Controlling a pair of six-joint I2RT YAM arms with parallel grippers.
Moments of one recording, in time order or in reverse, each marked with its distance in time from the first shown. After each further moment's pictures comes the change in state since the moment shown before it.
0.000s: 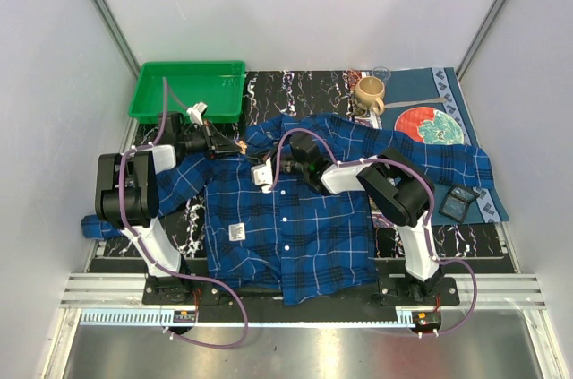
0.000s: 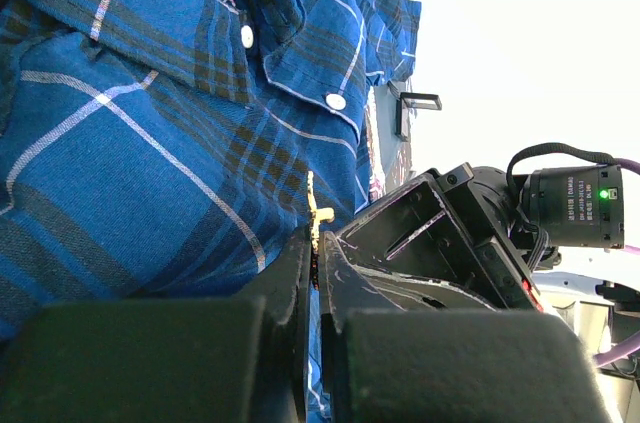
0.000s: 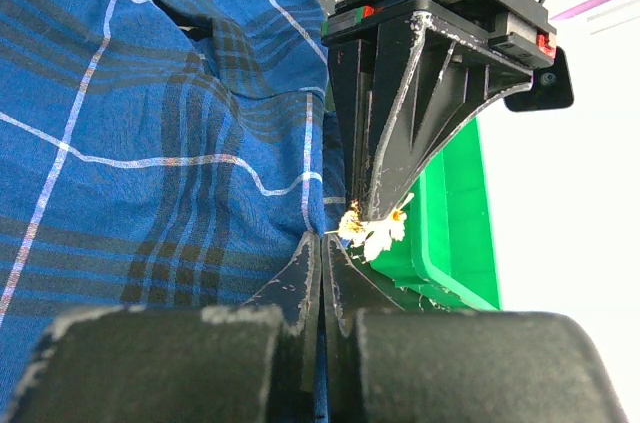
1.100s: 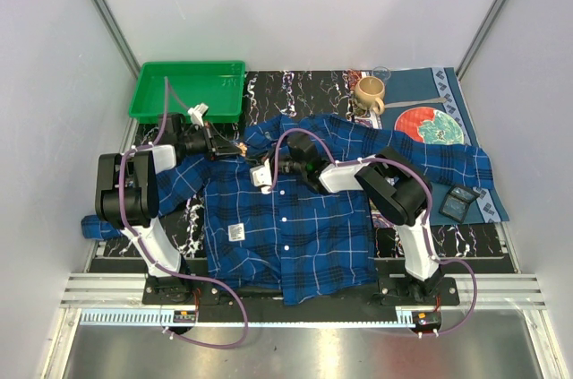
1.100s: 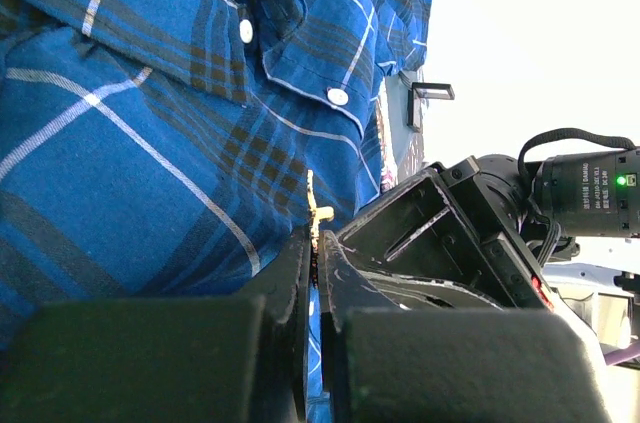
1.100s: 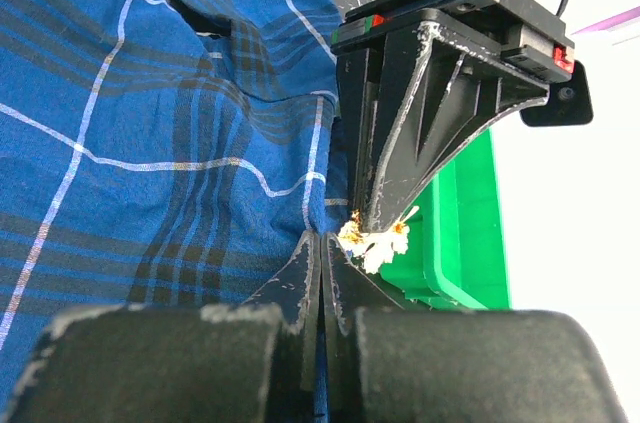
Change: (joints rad) left arm -0.002 0.000 0.000 -0.036 -0.002 0.066; right arm 0.003 0.013 0.023 -0.031 -0.026 -0.015
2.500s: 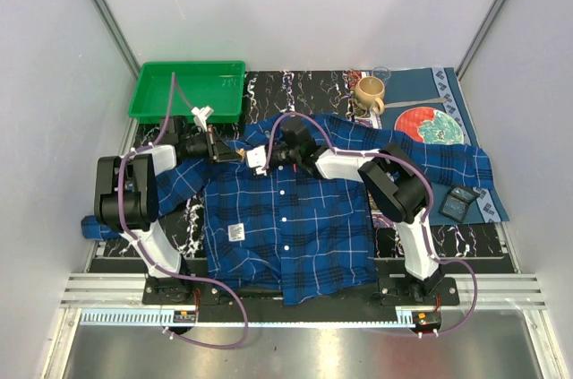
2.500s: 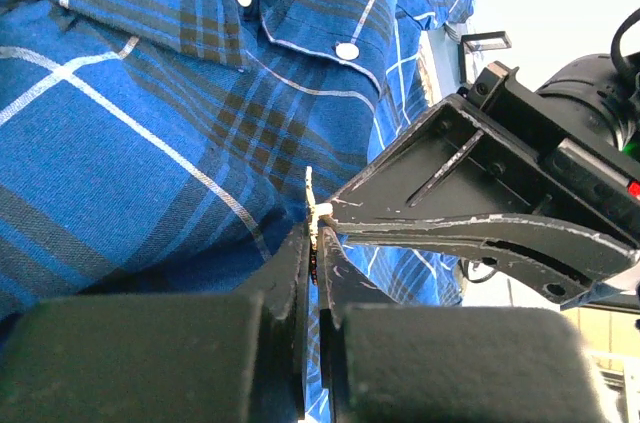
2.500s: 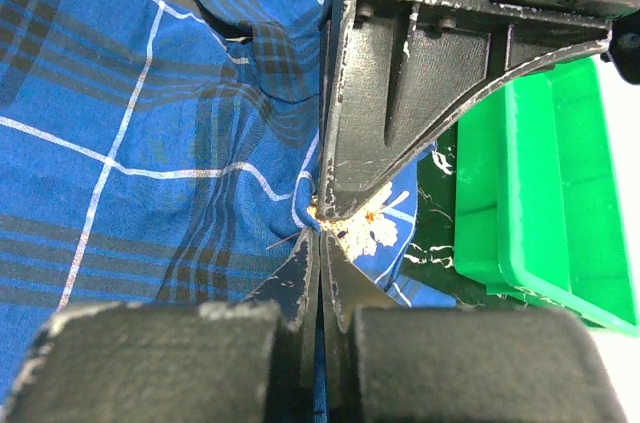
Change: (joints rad) left arm -0.012 -0.027 -0.003 -0.140 -0.016 0.276; right arm -0.028 0.023 0.177 -0.317 -0.069 0.138
